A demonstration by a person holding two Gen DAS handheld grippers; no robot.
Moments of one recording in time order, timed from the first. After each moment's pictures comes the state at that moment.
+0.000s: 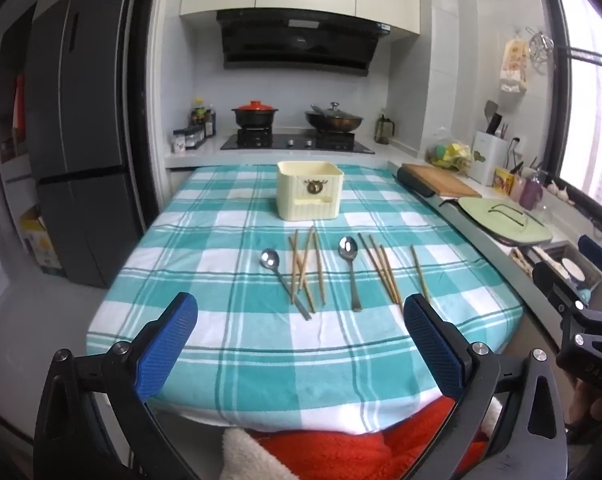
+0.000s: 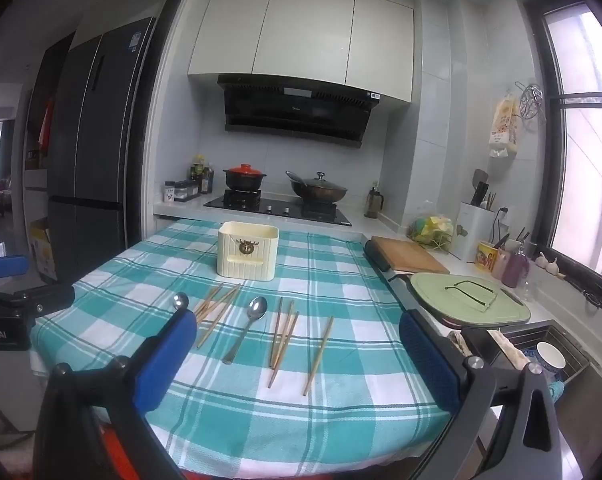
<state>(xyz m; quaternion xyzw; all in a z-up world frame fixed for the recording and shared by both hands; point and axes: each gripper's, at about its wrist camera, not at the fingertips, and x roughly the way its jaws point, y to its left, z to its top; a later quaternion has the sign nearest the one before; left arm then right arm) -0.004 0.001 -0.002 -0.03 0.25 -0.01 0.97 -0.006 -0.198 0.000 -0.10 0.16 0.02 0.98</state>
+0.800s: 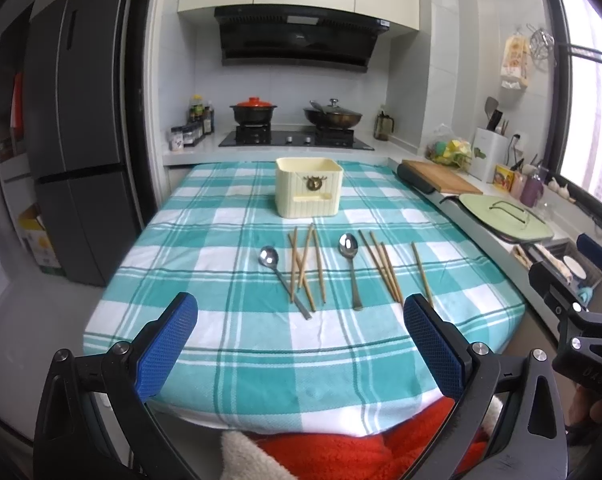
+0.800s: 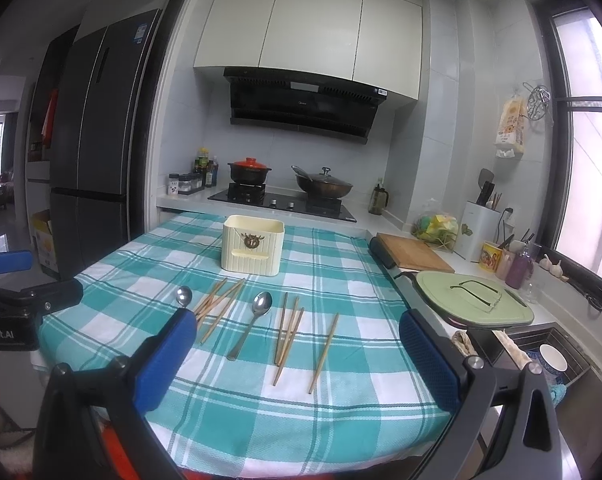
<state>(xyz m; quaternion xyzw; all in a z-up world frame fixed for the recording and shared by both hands) 0.005 0.003 -0.009 -0.03 0.26 -0.02 0.97 -0.001 -0.194 -0.007 -0.11 0.16 0.03 0.98</state>
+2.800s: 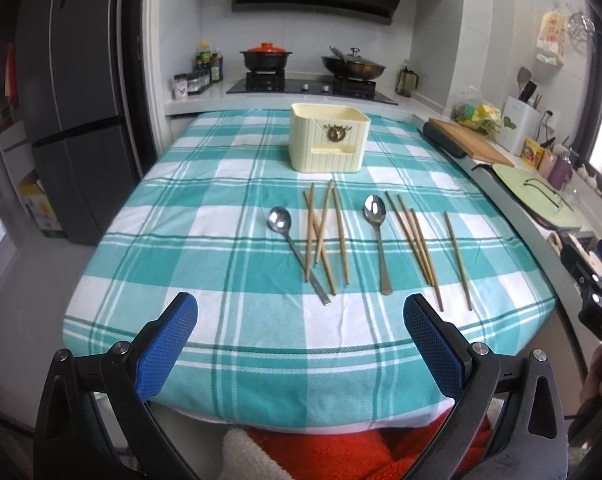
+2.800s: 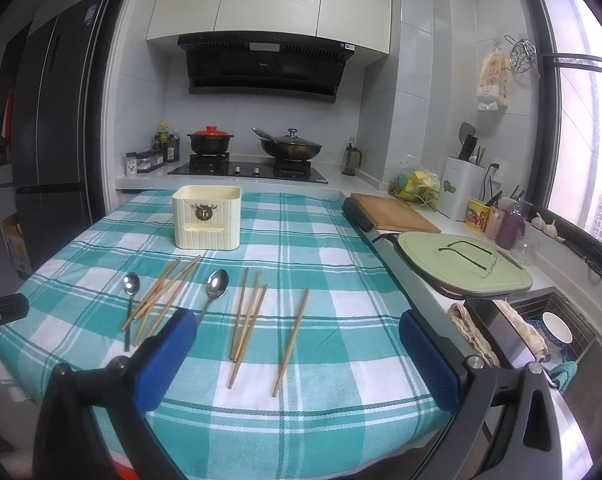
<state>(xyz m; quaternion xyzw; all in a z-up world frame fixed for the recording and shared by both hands) 0.089 0.011 -0.053 -0.04 0.35 0.01 0.93 0.082 -0.231 -0.044 -0.07 0.23 -0.03 0.97</state>
